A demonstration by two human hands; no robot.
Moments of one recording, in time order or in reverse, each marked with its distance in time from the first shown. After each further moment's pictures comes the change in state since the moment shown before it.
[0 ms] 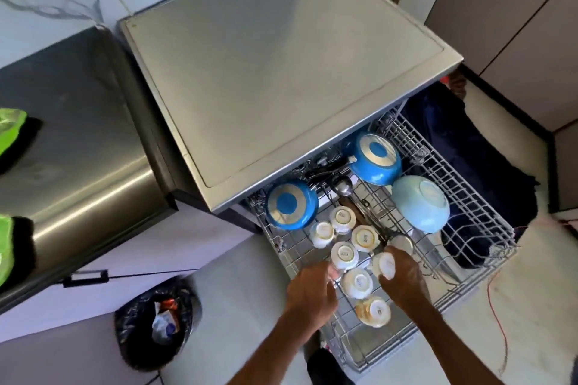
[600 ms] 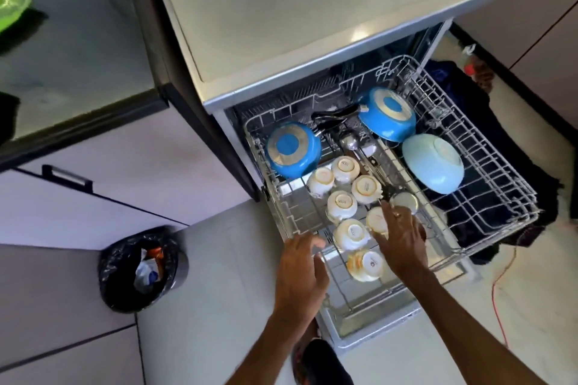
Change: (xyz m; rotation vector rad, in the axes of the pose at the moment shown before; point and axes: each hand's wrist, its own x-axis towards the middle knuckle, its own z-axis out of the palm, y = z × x) left_hand -0.079 -0.008 0.091 -0.187 0.478 -0.003; right_hand -0.019 0.056 0.043 -0.347 0.158 -0.346
